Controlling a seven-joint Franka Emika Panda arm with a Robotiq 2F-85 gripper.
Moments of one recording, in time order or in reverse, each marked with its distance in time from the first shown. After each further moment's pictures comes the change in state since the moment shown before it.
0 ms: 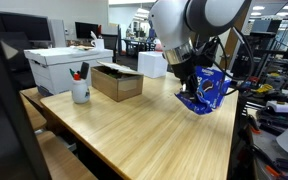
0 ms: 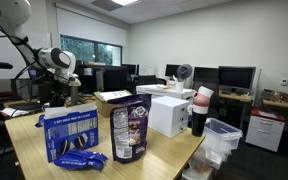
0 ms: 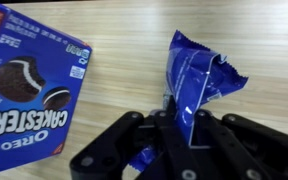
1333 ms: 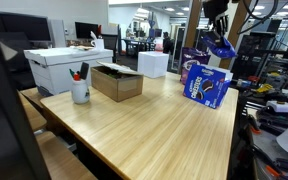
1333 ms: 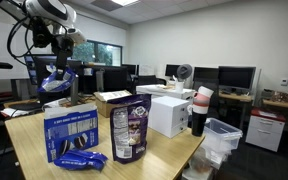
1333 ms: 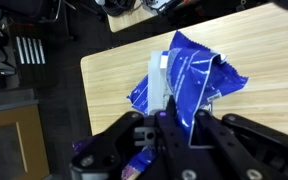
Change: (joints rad) arm -0.195 -0.453 -0.037 -0.011 -0.161 -0.358 0.034
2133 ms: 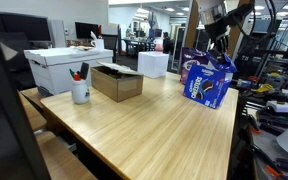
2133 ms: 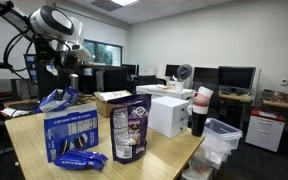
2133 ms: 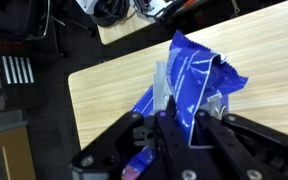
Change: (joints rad) arm -0.052 0.020 -0.077 -0.147 0.000 0.152 -0.012
